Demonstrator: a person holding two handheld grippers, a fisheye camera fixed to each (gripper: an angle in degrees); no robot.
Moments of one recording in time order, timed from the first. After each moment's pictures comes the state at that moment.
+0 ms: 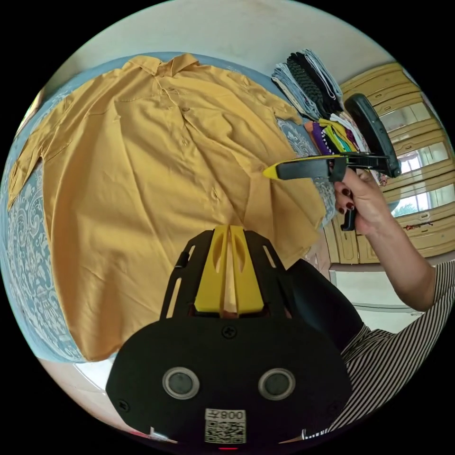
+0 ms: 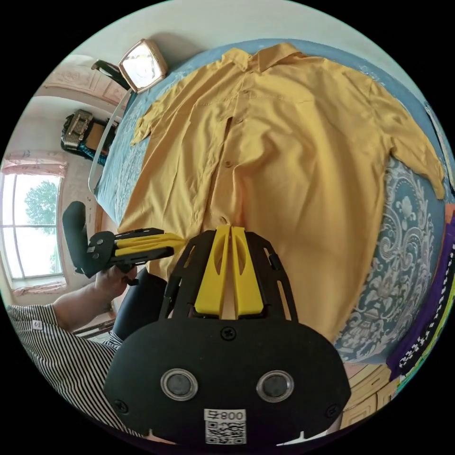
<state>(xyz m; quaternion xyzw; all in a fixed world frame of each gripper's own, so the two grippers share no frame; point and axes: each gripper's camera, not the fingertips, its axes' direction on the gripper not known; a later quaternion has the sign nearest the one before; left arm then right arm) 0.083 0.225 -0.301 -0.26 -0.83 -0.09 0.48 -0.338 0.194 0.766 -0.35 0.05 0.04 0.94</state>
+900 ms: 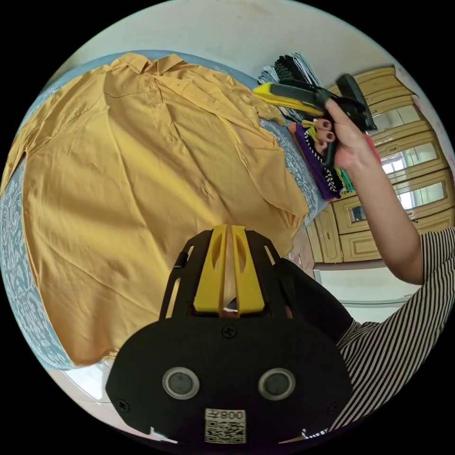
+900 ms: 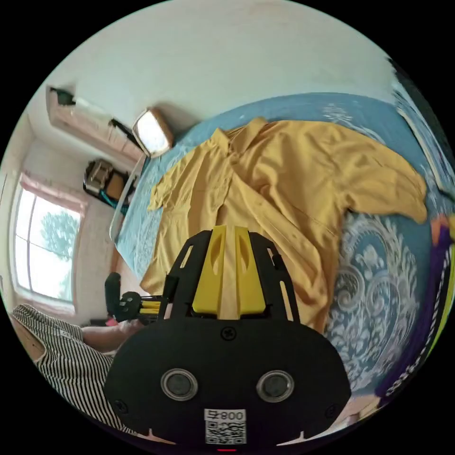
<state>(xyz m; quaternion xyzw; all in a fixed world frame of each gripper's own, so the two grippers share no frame) -0.001 0.207 -0.269 -0.26 -0.80 -0.10 0.53 -0.292 0.057 0.807 -0.22 0.02 0.04 0.97</state>
